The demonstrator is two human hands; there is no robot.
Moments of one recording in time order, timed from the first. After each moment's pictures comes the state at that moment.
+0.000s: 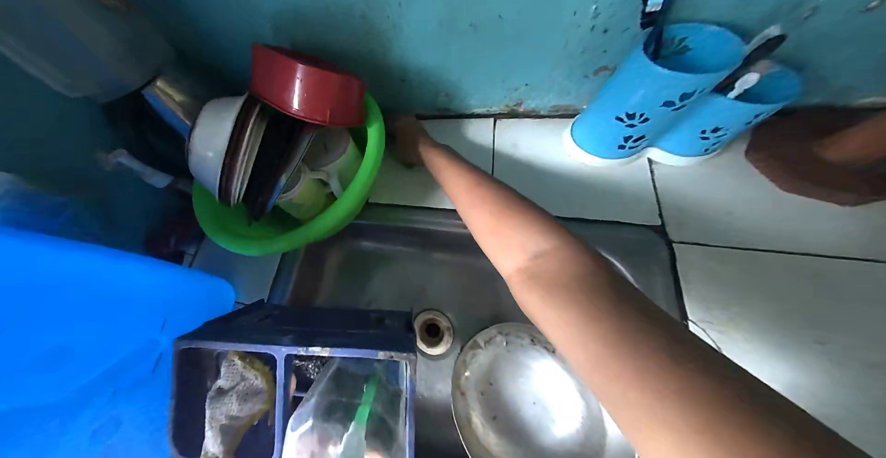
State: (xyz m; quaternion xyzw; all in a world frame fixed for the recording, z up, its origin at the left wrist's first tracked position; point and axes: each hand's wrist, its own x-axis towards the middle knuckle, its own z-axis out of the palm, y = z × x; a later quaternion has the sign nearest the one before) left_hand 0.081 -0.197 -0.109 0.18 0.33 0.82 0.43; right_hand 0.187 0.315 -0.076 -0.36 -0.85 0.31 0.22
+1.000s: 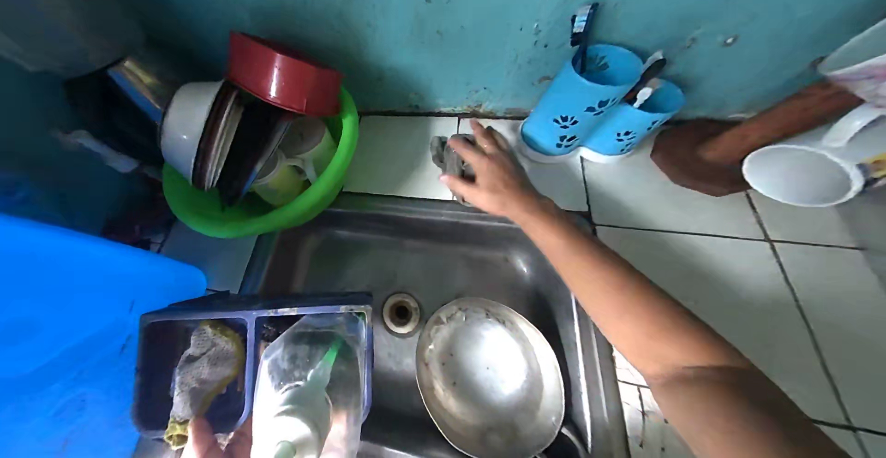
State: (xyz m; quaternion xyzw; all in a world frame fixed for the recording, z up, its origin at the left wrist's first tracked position) left_hand 0.088 -0.177 -0.074 0.16 0.24 0.74 0.60; right_hand 0.365 0.203 -0.068 -0.48 -0.83 0.18 0.23
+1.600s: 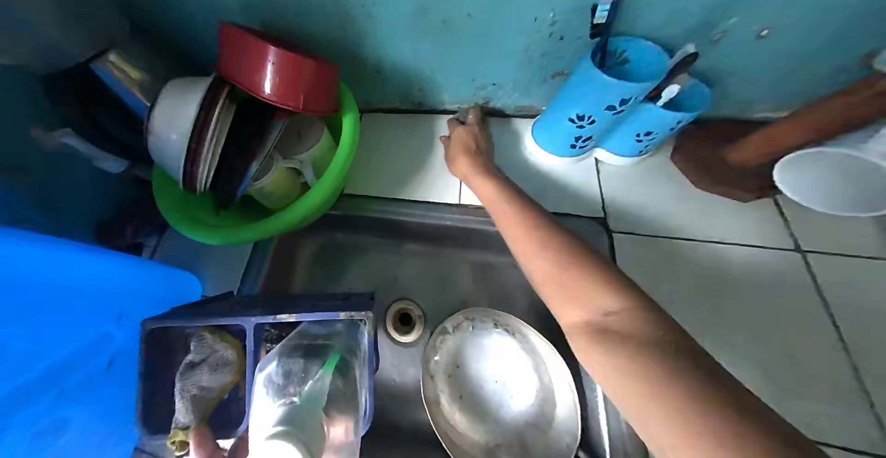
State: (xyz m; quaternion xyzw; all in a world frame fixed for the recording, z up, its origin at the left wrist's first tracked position) left_hand 0.088 -0.173 -0.087 0.12 0.30 0.77 0.55; right_hand 0.298 0.265 -0.071 -0.64 -0.73 0.20 0.15
